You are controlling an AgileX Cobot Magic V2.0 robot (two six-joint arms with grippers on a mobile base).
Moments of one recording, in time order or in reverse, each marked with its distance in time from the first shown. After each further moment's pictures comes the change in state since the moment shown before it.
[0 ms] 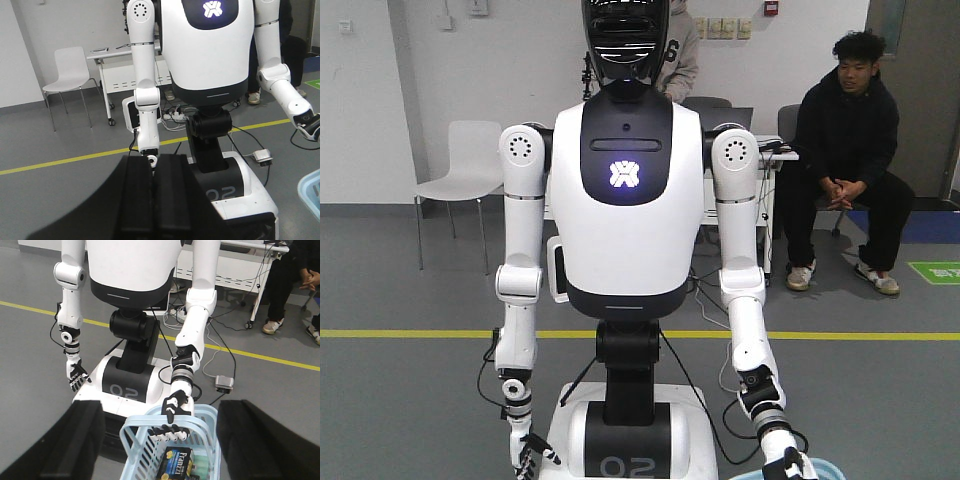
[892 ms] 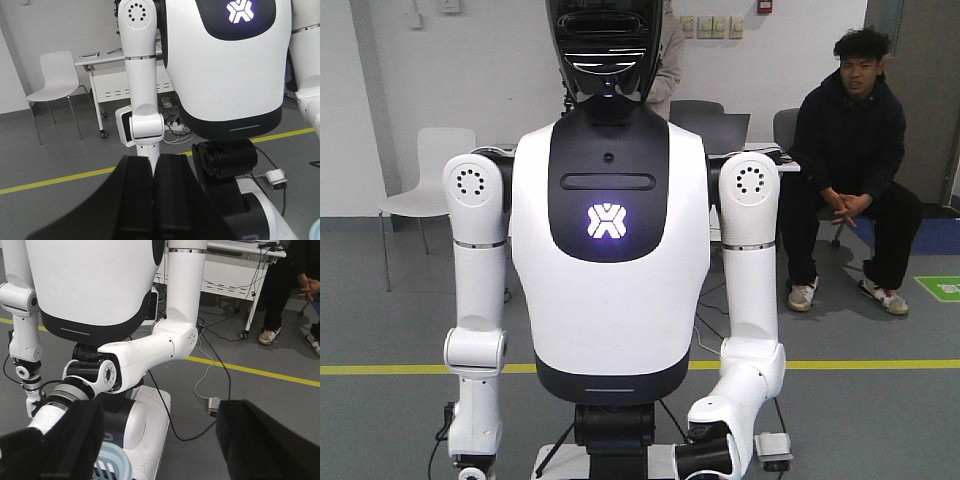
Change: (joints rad) left arm 0.000 0.000 0.000 0.000 0.000 0.000; right arm 0.000 0.000 0.000 0.000 0.000 0.000
